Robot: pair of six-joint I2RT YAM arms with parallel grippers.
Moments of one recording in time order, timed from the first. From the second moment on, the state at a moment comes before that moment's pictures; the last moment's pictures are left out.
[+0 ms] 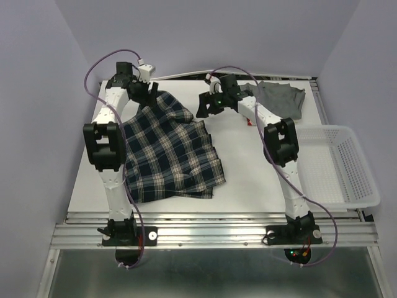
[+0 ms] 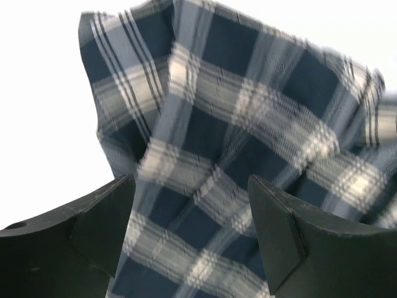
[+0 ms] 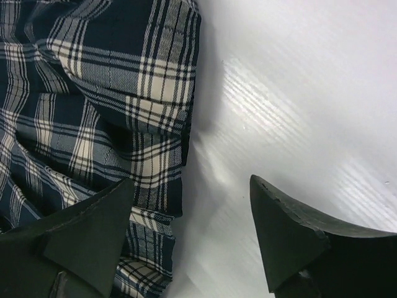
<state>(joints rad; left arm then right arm) 0.00 2.07 1.86 -0.63 0.37 0.34 0.41 2.45 2.20 -0.49 -0.54 0.07</state>
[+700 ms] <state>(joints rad) -0.15 2.53 2.27 -0.51 0.26 0.18 0.43 2.32 1.71 -0.19 -0.83 0.23</state>
